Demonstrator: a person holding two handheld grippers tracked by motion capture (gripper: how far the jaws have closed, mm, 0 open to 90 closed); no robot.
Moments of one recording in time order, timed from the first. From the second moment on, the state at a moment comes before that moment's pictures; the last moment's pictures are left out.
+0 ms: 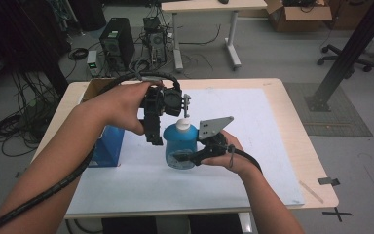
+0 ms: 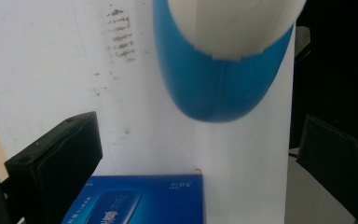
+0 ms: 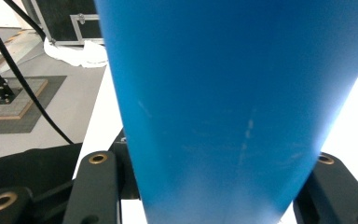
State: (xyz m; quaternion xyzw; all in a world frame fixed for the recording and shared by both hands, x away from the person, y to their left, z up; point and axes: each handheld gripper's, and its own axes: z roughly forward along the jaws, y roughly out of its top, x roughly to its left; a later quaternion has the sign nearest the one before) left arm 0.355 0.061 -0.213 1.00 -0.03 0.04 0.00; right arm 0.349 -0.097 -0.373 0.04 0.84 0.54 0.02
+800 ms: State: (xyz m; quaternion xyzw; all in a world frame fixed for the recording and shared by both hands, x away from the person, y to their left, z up) left arm 0.349 0.055 -0.229 1.00 -0.04 0.03 0.00; right arm 0.349 -0.069 -0.377 0.03 0.84 0.55 0.01
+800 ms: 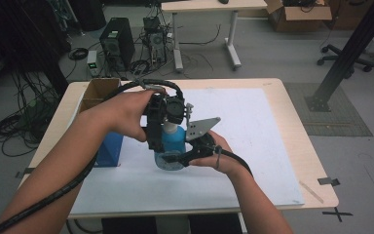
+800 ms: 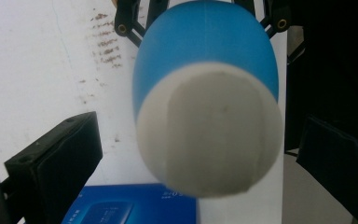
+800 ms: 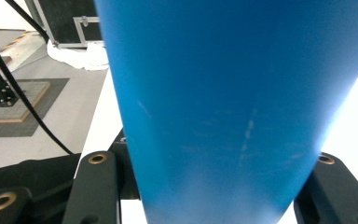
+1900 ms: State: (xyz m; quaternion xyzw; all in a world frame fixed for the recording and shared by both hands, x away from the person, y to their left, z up) left arm 0.344 0.050 -0.237 1.00 -0.06 0.04 0.00; right arm 0.345 -0.060 -0.374 0.03 0.84 0.55 0.02
